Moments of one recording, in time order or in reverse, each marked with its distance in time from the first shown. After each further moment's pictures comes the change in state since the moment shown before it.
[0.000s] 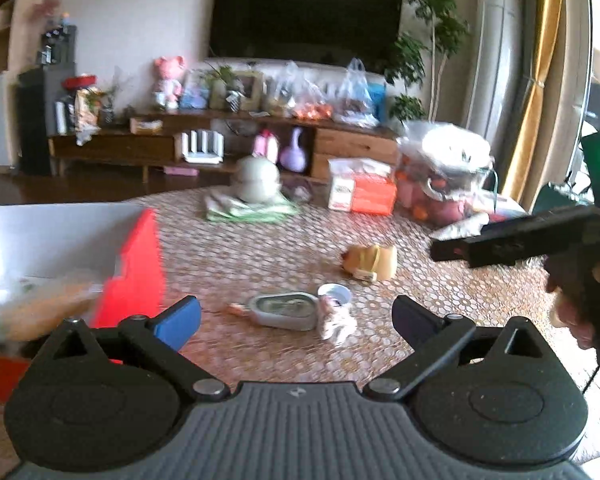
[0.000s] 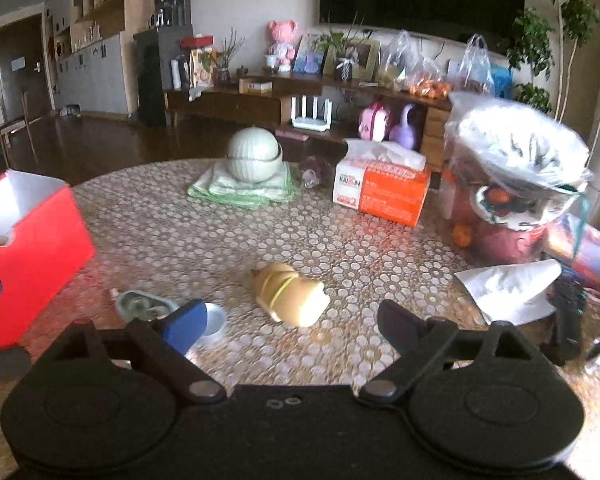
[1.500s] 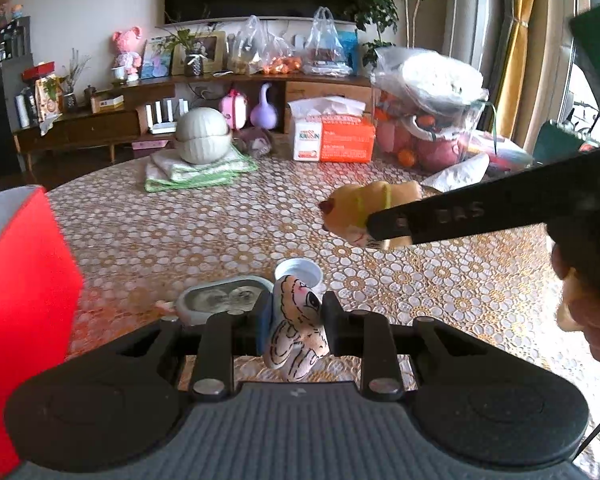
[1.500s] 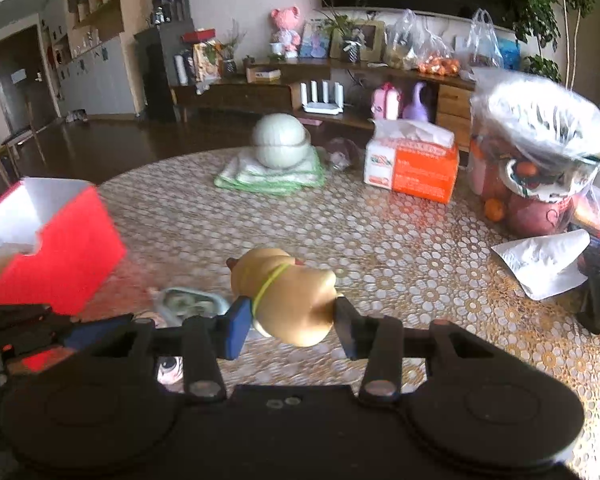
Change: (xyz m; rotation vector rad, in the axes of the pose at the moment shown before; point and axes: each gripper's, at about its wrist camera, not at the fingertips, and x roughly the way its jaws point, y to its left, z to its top) left arm 0.083 -0.031 -0.006 0.092 0.122 -0.039; right arm -0.013 0.033 0.000 0.065 0.031 0.063
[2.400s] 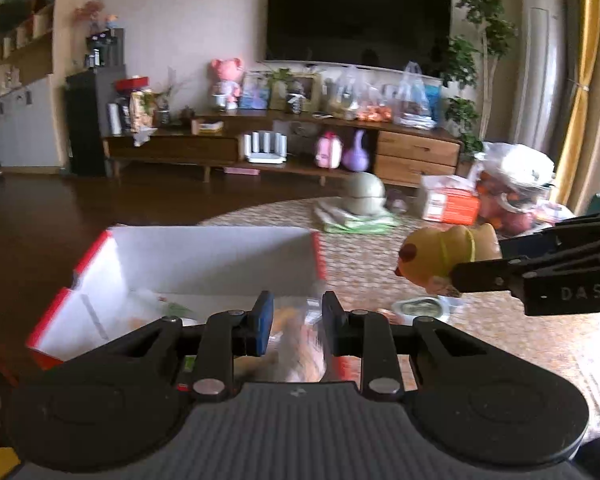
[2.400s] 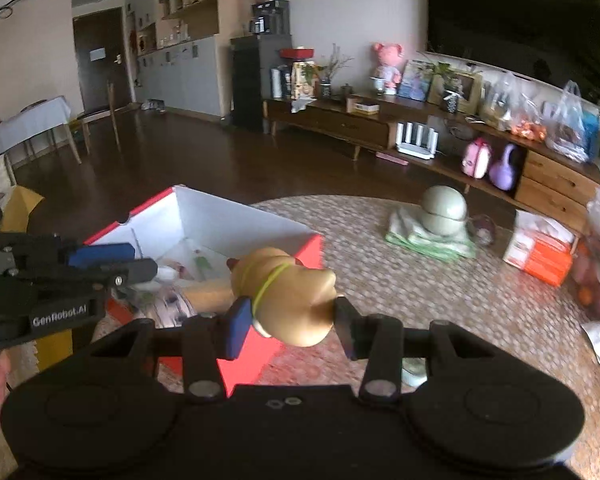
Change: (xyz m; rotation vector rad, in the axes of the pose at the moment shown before) left arm -0.179 0.163 0.002 -0.107 -0.101 0.193; right arm -0.048 0.200 0.037 -0.188 -0.050 0.151
